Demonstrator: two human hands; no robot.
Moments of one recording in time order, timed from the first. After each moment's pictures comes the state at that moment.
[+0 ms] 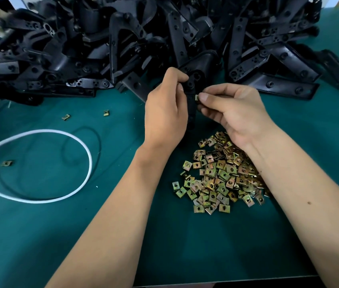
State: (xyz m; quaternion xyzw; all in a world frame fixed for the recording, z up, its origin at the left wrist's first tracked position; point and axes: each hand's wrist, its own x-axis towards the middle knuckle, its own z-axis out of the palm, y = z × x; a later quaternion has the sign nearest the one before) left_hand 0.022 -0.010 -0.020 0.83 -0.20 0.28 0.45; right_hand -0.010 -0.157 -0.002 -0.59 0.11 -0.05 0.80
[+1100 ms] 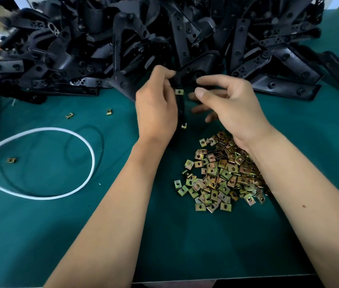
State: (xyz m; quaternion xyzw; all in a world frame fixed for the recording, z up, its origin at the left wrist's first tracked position) left_hand 0.029 0.004 -0.016 0.82 -0.14 0.31 0.46; right_hand -0.010 -0.155 -0.002 -0.75 0.01 -0.08 0.66
